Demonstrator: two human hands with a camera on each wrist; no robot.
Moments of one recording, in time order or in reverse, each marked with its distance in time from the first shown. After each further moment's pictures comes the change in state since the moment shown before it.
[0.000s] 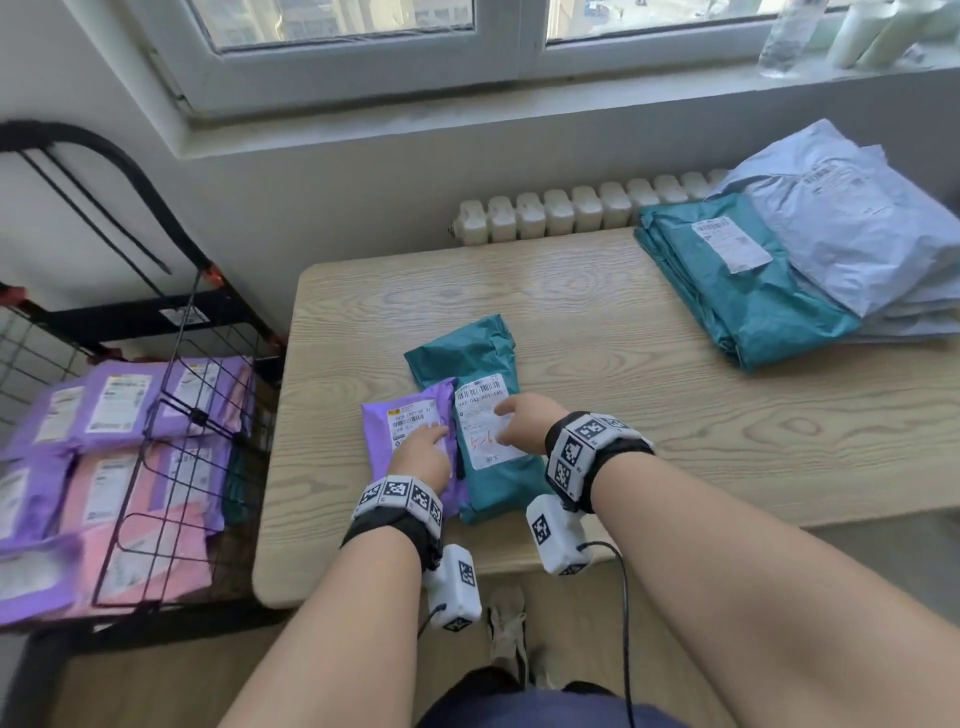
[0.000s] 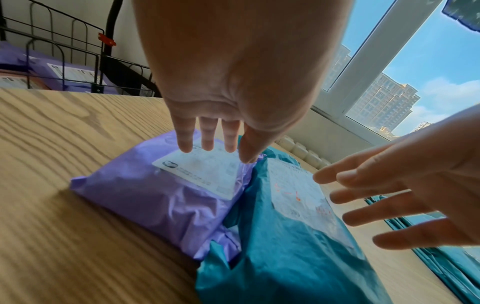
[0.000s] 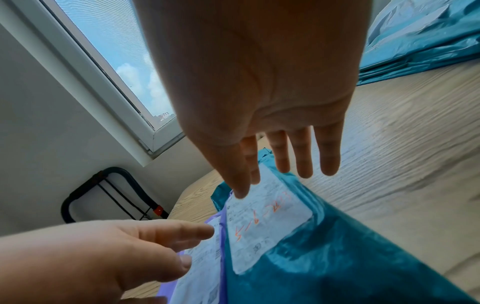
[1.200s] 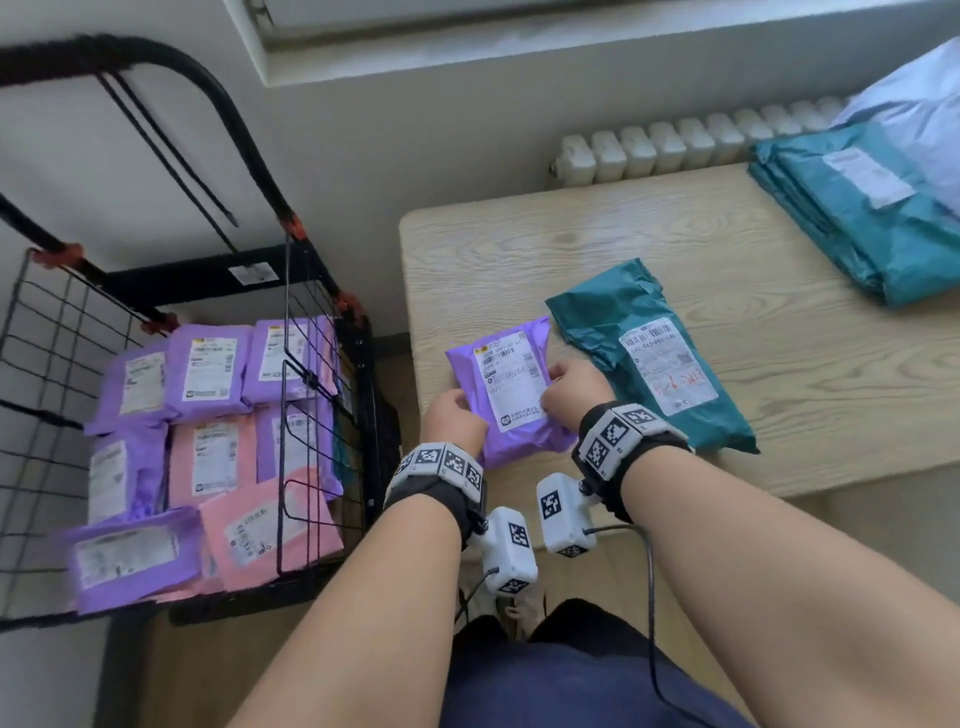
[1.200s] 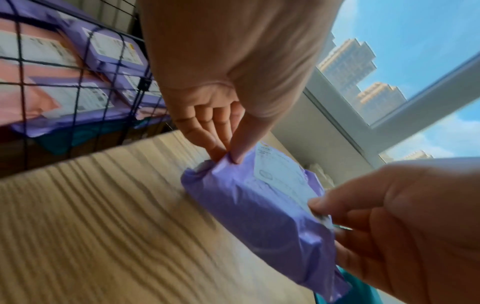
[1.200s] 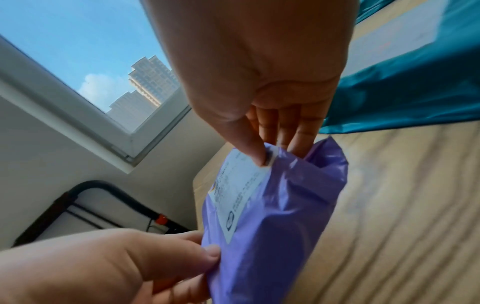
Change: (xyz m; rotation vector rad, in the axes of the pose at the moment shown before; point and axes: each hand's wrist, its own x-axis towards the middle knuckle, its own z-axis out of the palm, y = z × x) left_hand 0.028 -0.151 -0.124 -0.346 0.030 -0.110; right_hand 0.040 -0.172 0.118 0.432 0.303 0.269
